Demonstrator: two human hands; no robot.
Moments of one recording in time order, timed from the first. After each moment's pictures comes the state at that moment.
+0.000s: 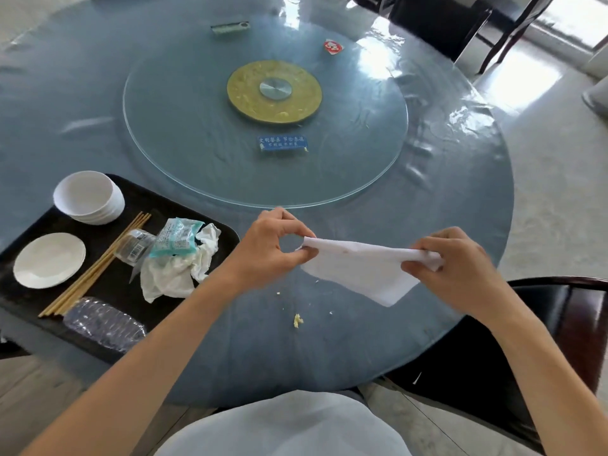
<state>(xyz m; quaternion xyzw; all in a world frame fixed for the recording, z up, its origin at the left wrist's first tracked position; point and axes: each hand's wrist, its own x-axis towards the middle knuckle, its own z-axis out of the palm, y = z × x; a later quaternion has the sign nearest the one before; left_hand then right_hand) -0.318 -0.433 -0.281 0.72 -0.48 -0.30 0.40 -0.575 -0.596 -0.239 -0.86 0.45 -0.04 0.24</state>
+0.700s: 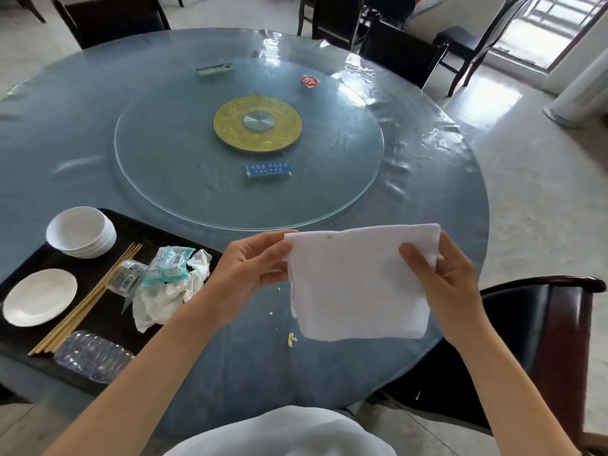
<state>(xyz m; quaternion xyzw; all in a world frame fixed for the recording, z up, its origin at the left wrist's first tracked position) -0.325 -0.418 -0.266 0.54 -0.26 -0.52 0.61 -0.577 -0.556 -0.227 -0.64 0.41 -0.35 0.55</state>
